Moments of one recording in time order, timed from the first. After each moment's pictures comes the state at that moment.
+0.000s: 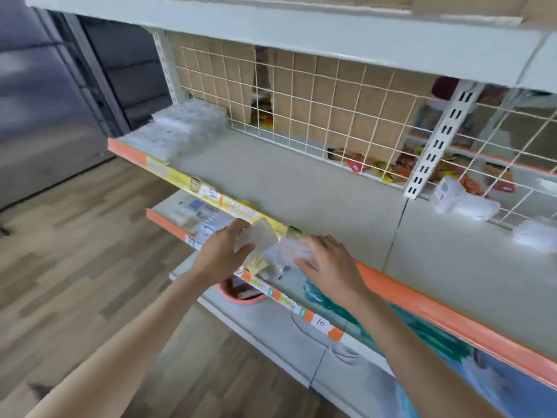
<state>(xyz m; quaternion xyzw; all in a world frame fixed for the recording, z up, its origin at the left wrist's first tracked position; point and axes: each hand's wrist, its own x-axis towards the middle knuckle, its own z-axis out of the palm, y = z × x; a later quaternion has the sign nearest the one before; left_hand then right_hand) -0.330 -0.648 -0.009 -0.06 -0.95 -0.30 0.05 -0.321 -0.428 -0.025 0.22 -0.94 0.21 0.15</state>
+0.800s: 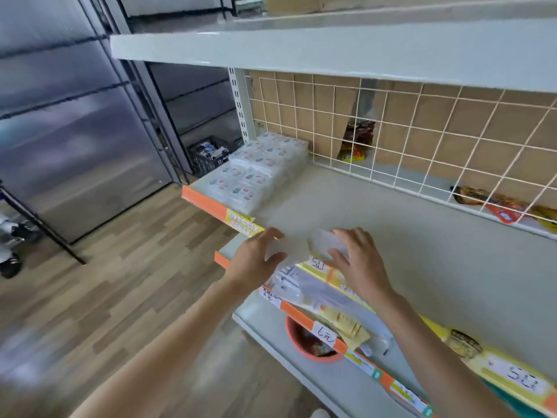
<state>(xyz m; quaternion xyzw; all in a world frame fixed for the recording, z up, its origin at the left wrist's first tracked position) -0.500 -0.828 -0.001 -0.06 -0.95 -0.29 0.07 -0.526 -0.620 -0.043 0.15 -0.92 0.30 0.19</state>
